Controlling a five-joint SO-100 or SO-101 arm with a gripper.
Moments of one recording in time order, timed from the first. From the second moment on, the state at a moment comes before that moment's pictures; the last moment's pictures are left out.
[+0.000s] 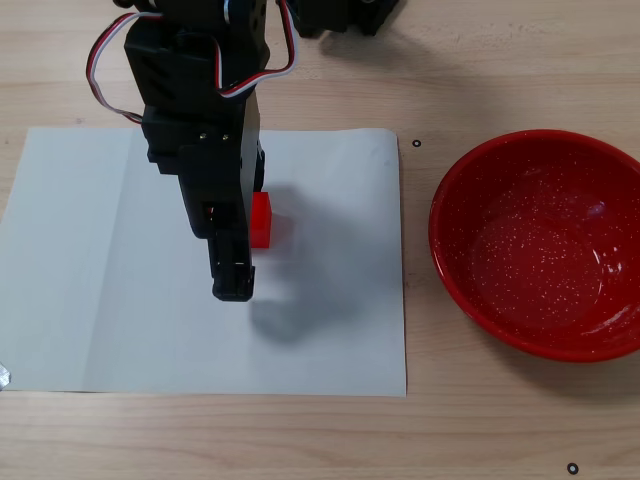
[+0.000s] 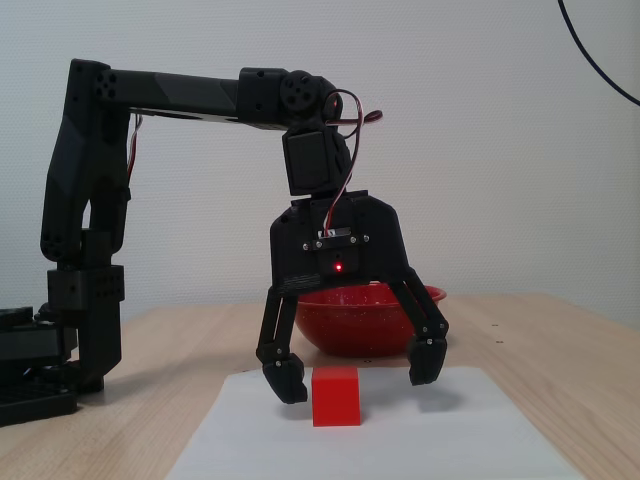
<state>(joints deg) -11.7 82.8 83.8 72.9 5.8</state>
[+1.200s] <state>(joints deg) -11.8 82.7 86.2 76.0 5.9</state>
